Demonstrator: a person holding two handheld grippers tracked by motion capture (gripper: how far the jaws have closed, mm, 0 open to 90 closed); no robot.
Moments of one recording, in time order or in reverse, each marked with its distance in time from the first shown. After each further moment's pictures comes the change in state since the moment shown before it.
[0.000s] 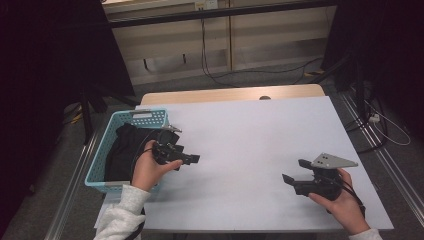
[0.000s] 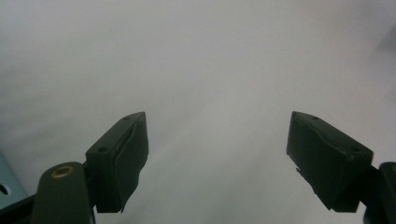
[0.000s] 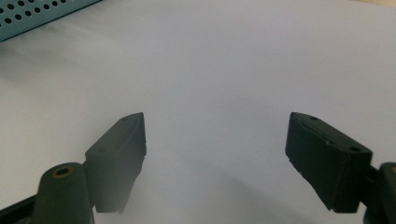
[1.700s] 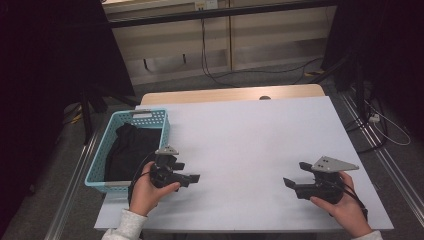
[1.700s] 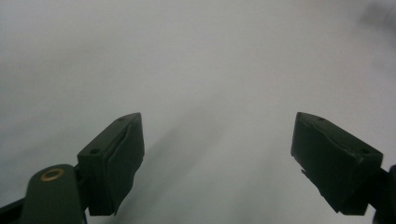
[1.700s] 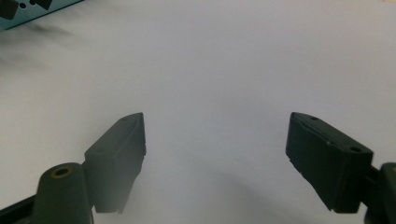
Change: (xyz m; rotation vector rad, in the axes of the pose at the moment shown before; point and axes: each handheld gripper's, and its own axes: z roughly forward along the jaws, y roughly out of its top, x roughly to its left) left arm -0.008 -0.057 0.009 -0.065 -0.070 0.007; right arm 0.003 -0.004 -0.004 0.016 0.006 -0.024
